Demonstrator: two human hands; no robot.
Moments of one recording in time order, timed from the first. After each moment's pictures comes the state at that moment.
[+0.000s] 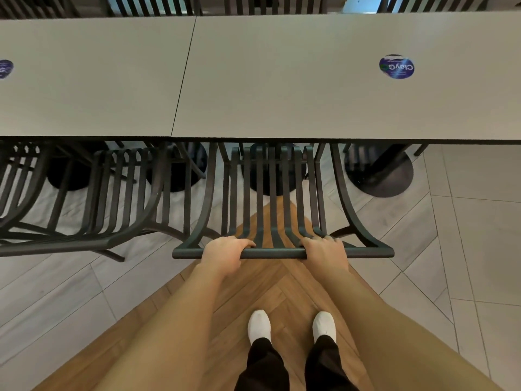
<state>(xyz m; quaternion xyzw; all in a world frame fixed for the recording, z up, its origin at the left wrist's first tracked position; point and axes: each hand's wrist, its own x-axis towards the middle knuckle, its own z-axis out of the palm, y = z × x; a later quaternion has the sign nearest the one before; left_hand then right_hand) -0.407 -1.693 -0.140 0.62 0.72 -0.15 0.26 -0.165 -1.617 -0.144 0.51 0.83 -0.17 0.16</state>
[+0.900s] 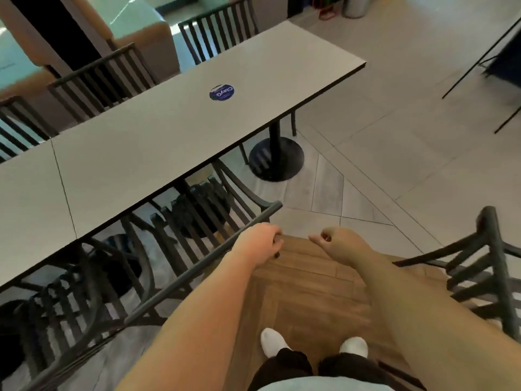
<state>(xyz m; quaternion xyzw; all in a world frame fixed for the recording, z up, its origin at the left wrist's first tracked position) -0.177 -1.678 -0.036 0.85 0.46 -0.11 0.23 0.045 -1.752 -0.069 0.76 0.54 -0.36 -0.03</state>
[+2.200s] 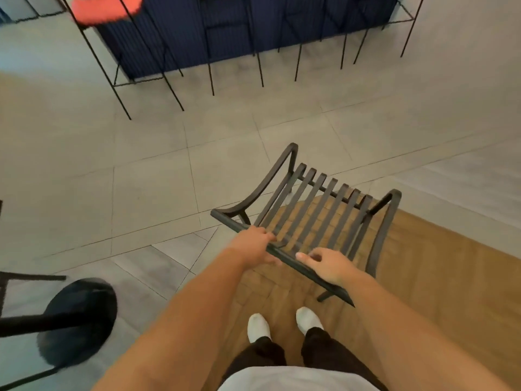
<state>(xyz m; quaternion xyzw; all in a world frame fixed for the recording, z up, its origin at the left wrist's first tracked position) 0.338 -1.826 -0.071 0.93 -0.20 -0.31 0.06 0.290 -2.057 -0.098 0.88 -0.08 -0.38 -0.28</state>
